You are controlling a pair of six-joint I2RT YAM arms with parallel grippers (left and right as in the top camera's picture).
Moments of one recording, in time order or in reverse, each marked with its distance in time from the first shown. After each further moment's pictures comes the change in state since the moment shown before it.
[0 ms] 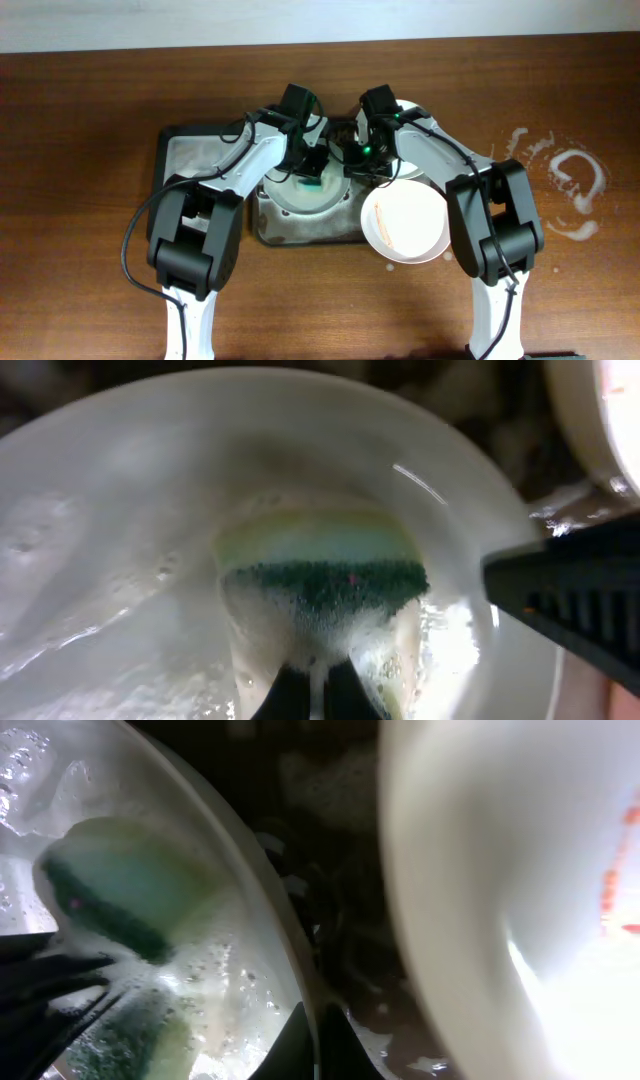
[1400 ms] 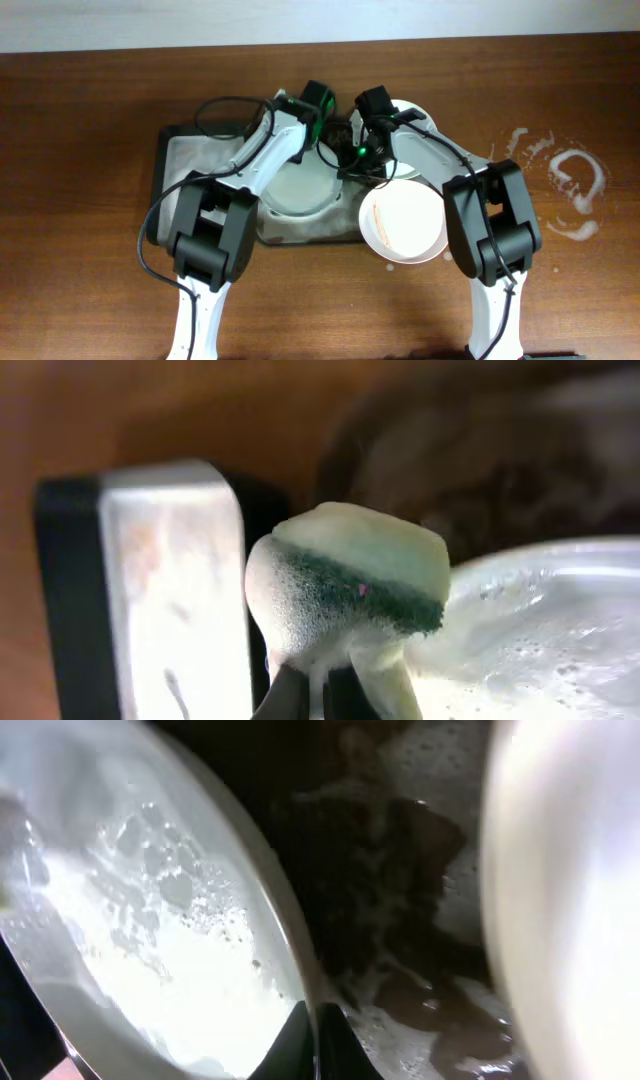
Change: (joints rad) left arm -0.053 0.094 0.246 -0.305 -0.833 -0.249; right arm 0.010 0.003 0.000 0.008 -0.048 0.002
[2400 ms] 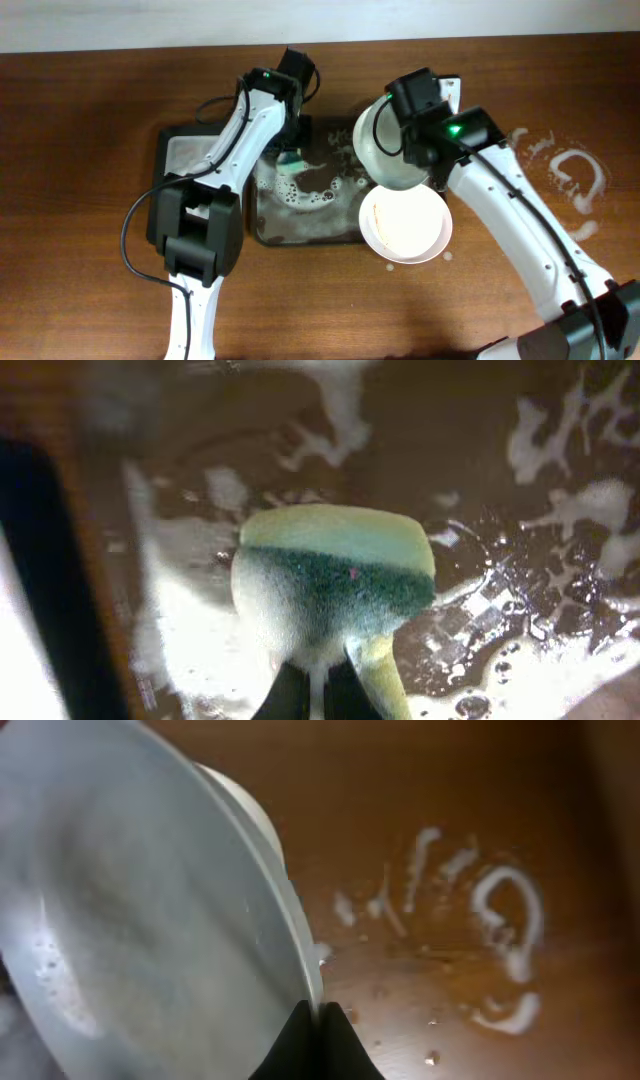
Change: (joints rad) left arm 0.078 0.000 0.129 -0.093 0.573 -0.001; right arm 0.078 -0.551 -0.014 -0.364 1.039 -0.001
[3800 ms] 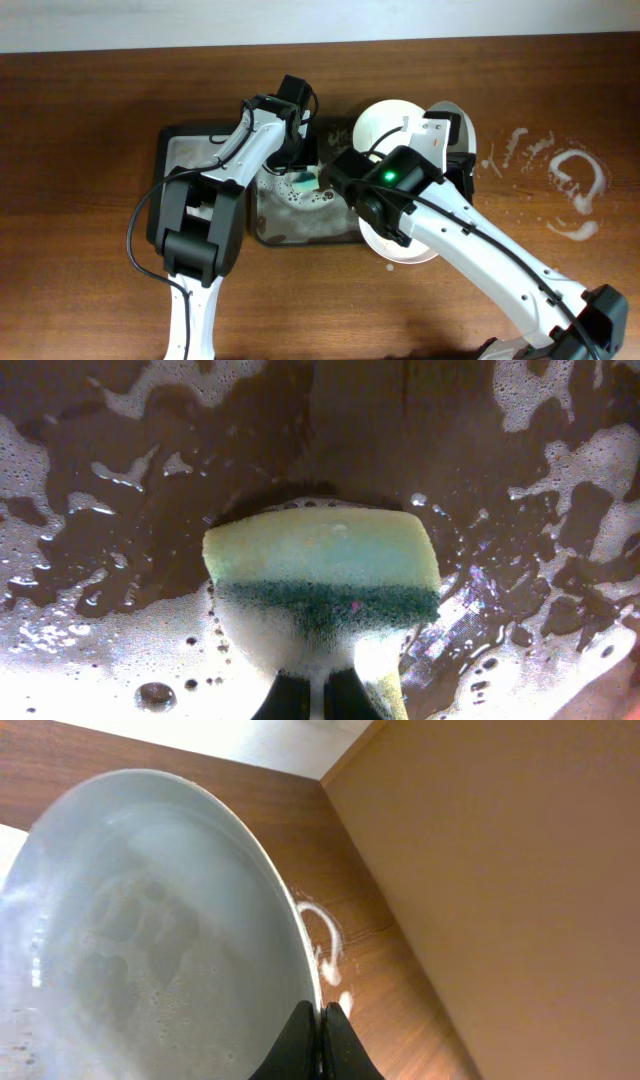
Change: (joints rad) left arm 0.002 0.000 -0.213 0.213 0.194 -0.002; right arm 0.309 -0.009 -0.002 -0.591 0.606 0.667
